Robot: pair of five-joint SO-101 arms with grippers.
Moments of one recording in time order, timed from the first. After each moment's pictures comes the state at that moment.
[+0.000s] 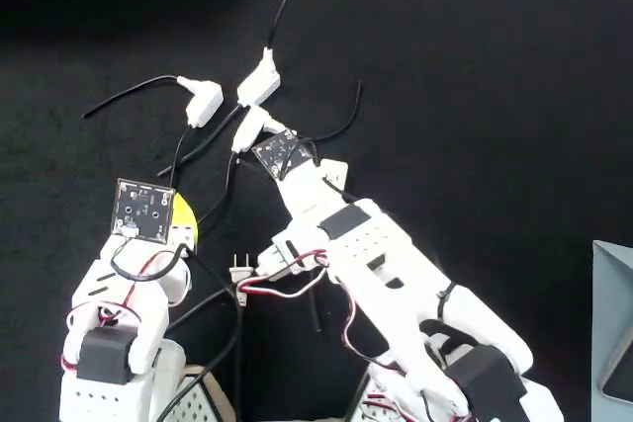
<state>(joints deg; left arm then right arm) 1.8 -104.0 81.2 59.5 -6.2 -32.6 -18.1 55.5 45.9 1.4</state>
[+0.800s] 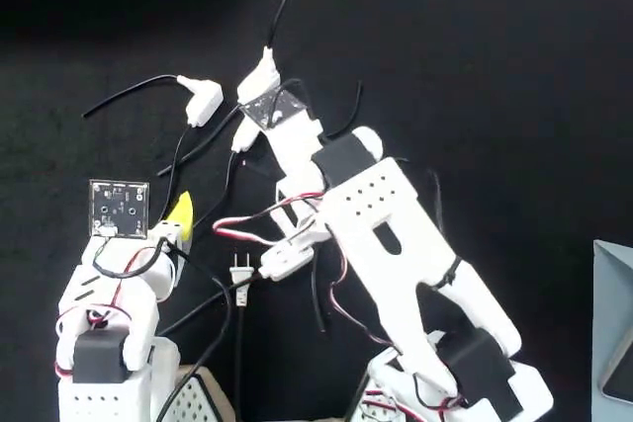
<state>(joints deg) -5.7 -104.0 81.2 59.5 -5.8 -32.7 -15.8 17.6 93.3 1.5</state>
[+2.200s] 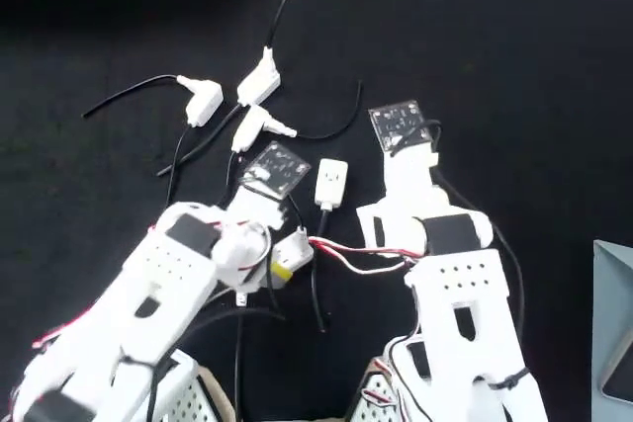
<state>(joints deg) 23.2 -36.2 56.2 58.8 -10.4 -7.9 -48.0 55.2 66.4 7.1</state>
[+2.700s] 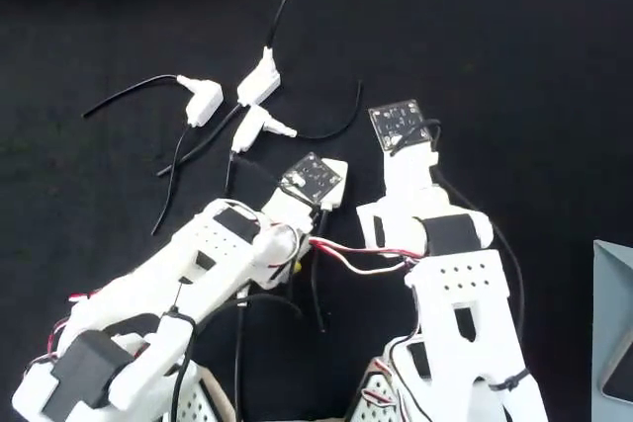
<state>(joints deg) 28.1 -18.0 54.4 44.5 -10.4 -7.9 -48.0 55.2 66.2 7.1</state>
